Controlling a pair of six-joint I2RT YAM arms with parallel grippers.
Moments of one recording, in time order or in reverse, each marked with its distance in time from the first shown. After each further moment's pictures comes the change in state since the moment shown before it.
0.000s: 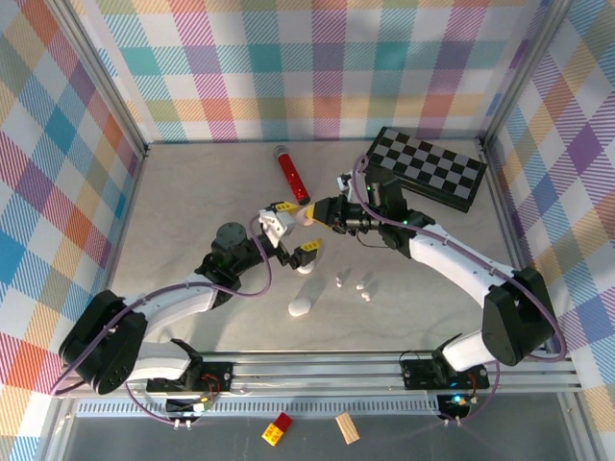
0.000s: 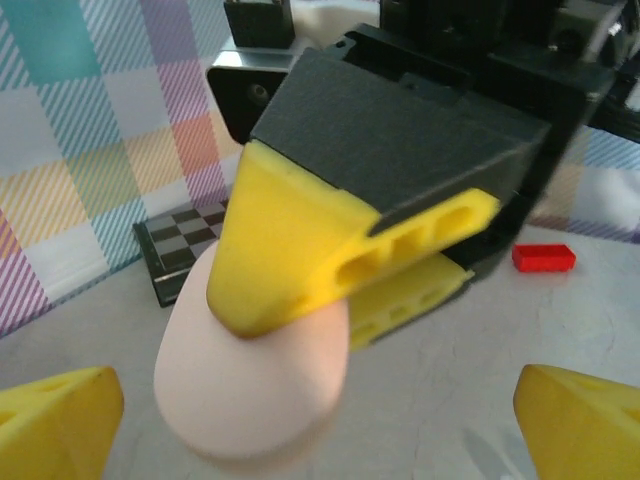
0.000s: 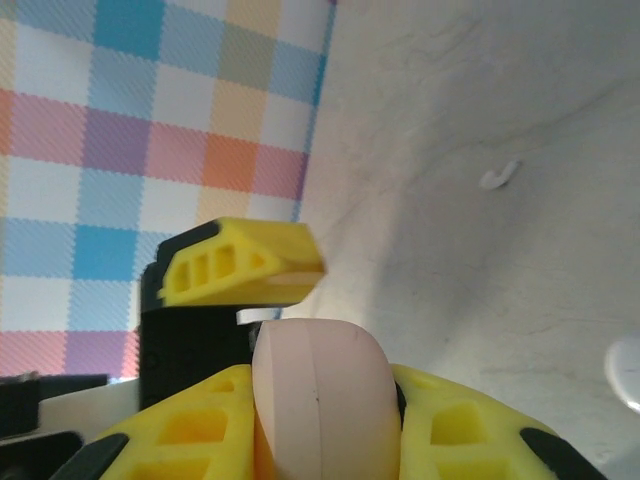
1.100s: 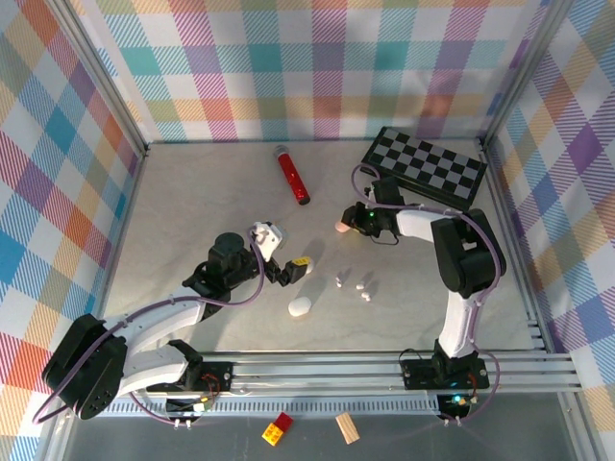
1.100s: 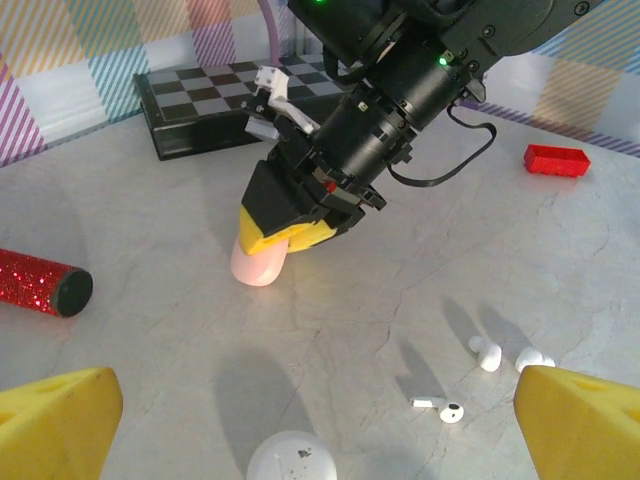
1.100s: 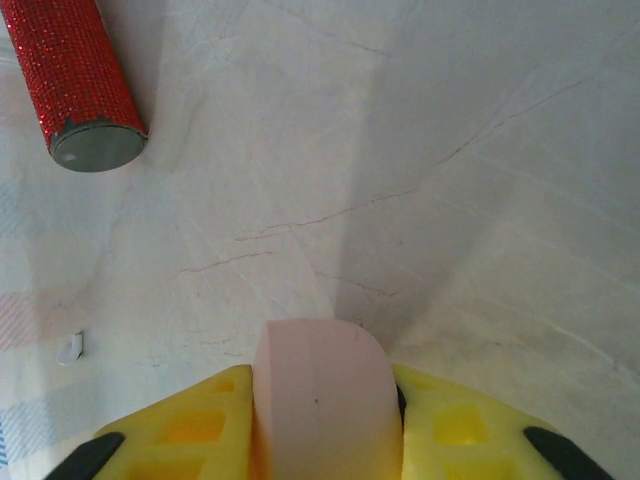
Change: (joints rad) left arm -0.001 -0.149 -0.081 -0.296 -0.090 -0.045; right arm -0.227 0.486 0.066 -0.018 0.202 -0.220
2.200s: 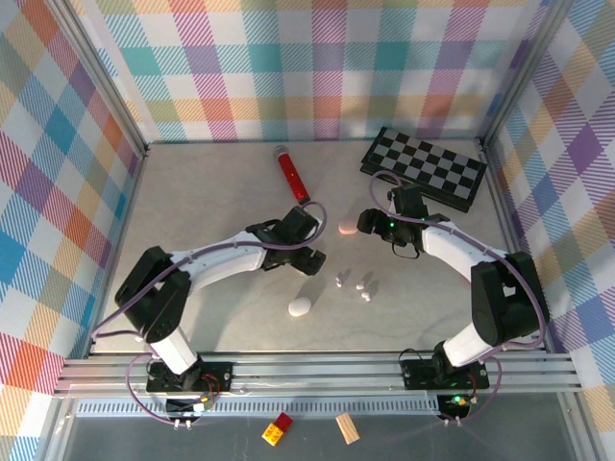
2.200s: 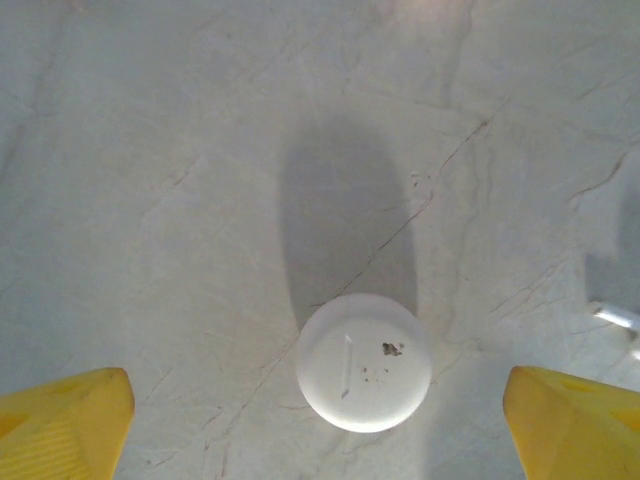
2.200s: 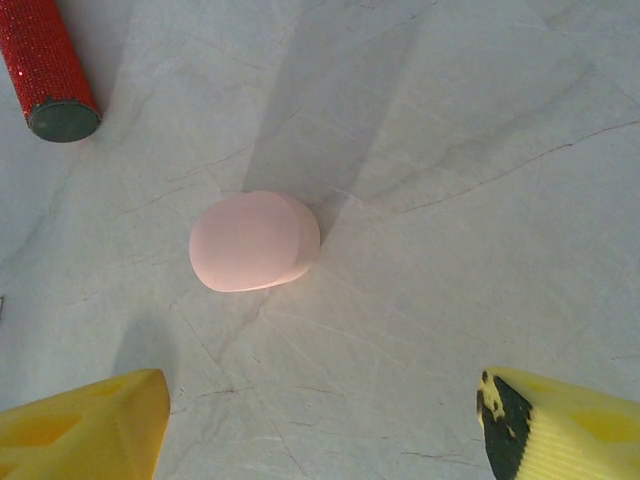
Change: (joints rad) left arm -0.159 0.567 0.671 -0.905 -0.462 -0.196; right arm -0.016 -0.388 -0.187 -0.214 0.242 -0.143
